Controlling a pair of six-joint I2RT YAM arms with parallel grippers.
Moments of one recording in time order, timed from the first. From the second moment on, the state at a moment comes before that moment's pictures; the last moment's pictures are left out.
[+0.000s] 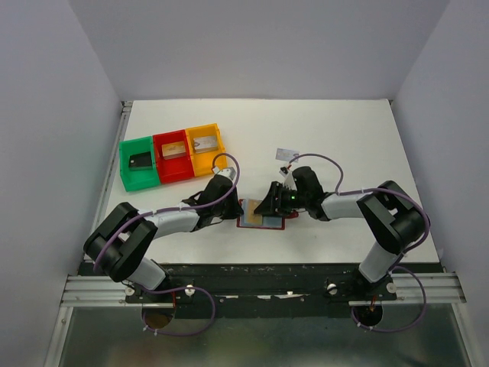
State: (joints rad) left arm -0.68 1.48 0.59 0.14 0.06 -0.68; right arm 0.58 1.71 0.64 0.40 -0.57 0.80
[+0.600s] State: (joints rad) left arm -0.68 1.48 0.59 0.14 0.06 -0.68; right arm 0.58 1.62 0.63 0.39 -0.55 0.80
